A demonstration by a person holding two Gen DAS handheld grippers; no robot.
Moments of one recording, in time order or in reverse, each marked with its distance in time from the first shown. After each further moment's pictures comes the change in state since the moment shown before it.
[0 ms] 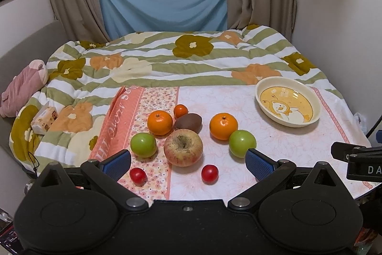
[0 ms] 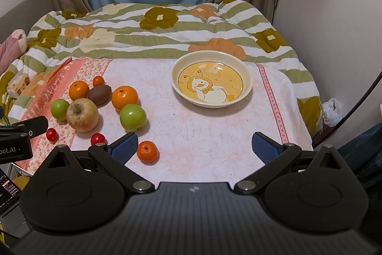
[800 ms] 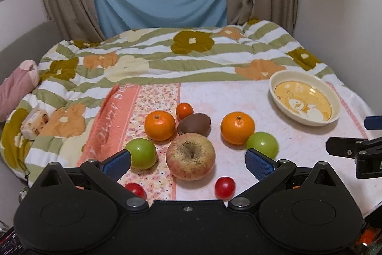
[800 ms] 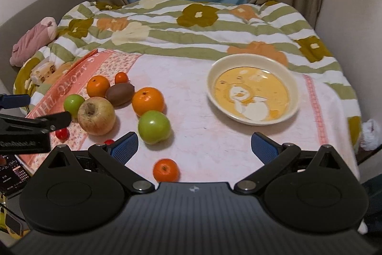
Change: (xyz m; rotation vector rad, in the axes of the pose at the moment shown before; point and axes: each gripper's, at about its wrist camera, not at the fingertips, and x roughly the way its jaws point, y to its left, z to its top) left arm 0.078 0.011 -0.006 0.037 0.002 -0.011; right arm 0.087 0.016 0.006 -0.081 -0.006 0.204
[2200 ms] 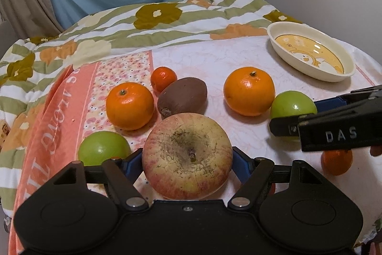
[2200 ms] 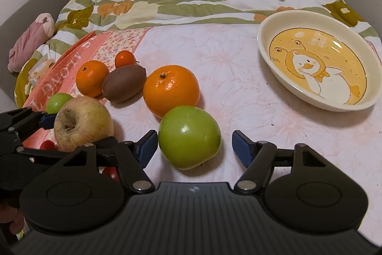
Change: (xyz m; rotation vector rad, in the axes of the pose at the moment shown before) left arm 0.107 0.010 -0.019 0.147 0.092 -0.142; right arm 0.131 0.037 -0.004 0.109 0.100 0.085
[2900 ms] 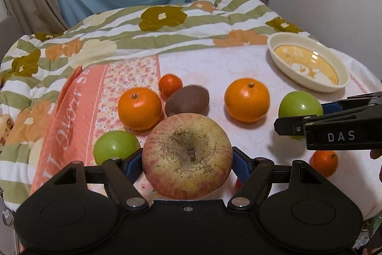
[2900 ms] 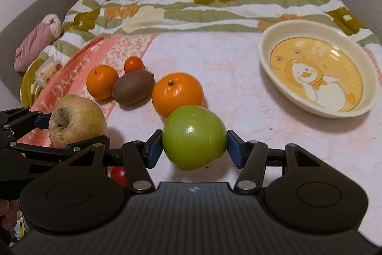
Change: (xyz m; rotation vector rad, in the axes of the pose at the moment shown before) left arm -0.028 0.005 0.006 -0.036 -0.013 -0.005; right arm -0.030 0.004 0.003 -0.021 -0.037 0.009
